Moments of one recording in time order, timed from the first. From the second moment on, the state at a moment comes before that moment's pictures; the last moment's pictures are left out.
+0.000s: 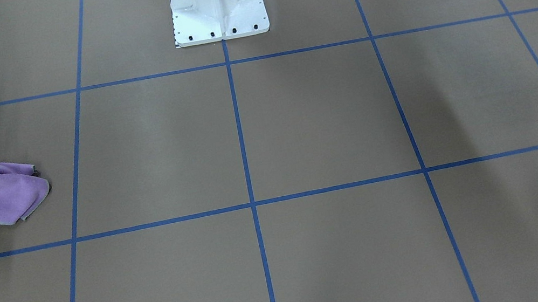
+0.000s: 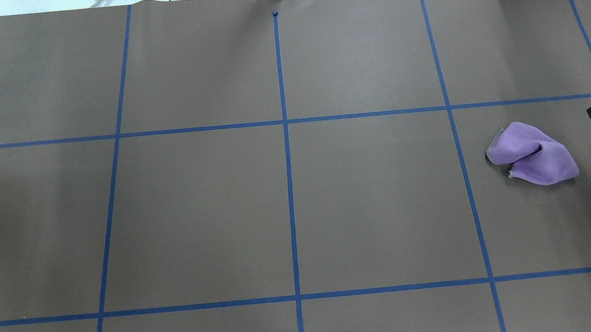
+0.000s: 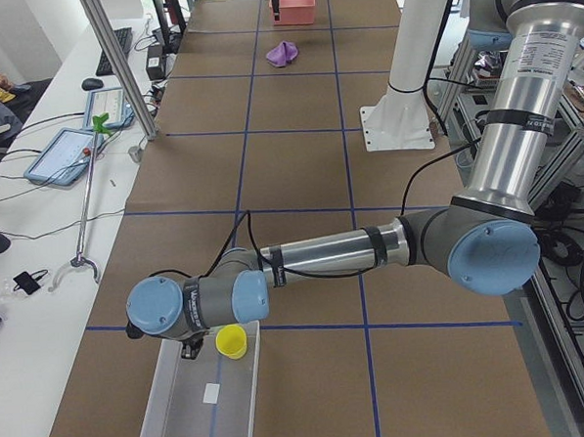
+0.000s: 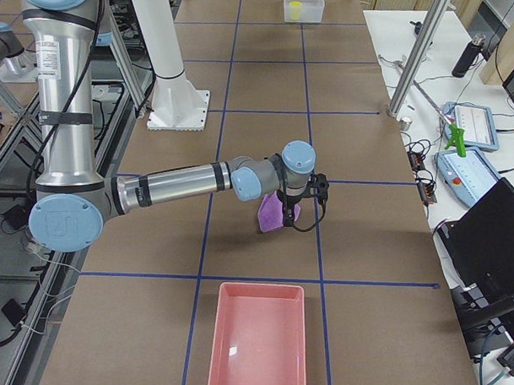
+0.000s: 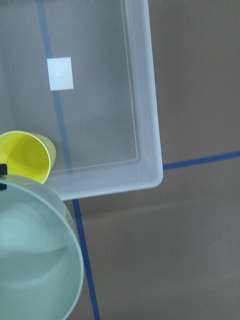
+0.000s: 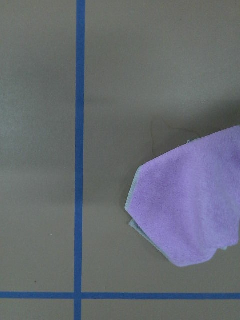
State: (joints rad) left arm -1.71 -1.87 -1.09 -1.62 -2.56 0.24; right arm 1.27 -1.61 1.76 -1.41 2.43 0.41
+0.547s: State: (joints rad) left arm -1.68 -1.92 -0.83 -2.06 -2.31 -0.42; right arm 1.27 -1.61 1.74 -1.38 2.43 0.41
